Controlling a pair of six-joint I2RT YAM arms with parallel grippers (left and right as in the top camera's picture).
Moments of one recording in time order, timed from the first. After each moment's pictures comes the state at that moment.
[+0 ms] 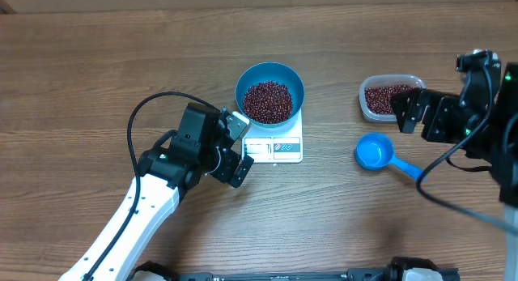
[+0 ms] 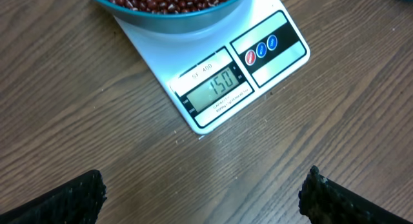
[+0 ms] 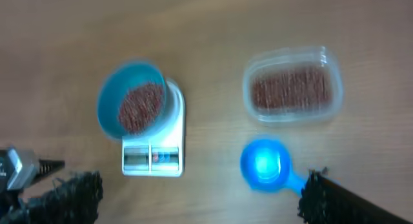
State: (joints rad) left arm -0.40 1.28 0.90 -0.66 0.19 0.16; right arm -0.08 1.15 1.59 -1.22 -0.29 0.12
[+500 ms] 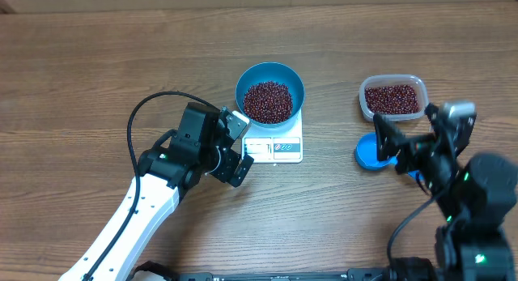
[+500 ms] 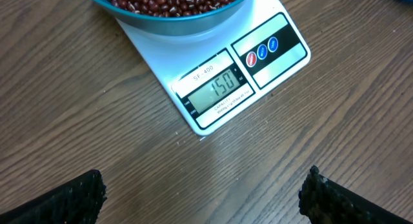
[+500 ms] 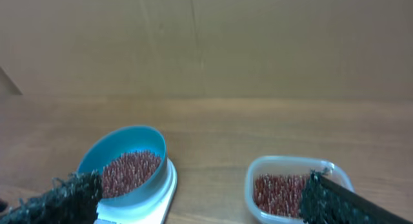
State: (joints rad) left arm -0.40 1.28 0.91 -0.66 0.18 0.16; right arm -0.02 0.59 0.71 -0.32 -0.27 0.07
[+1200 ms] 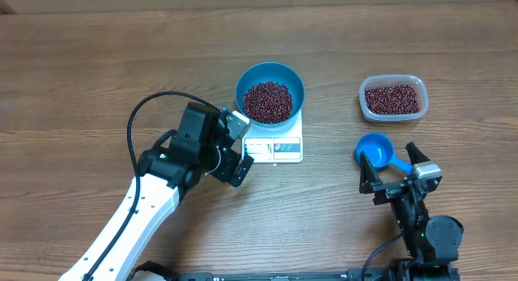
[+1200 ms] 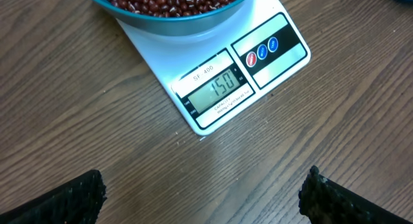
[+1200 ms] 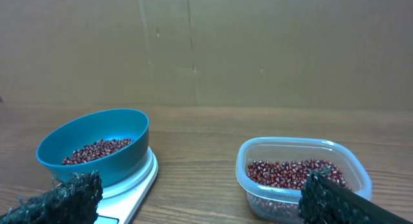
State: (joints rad) left arm -0.40 1.28 0.91 -0.66 0.18 0.16; right arm 0.01 0.07 0.04 0.04 -0.20 0.07
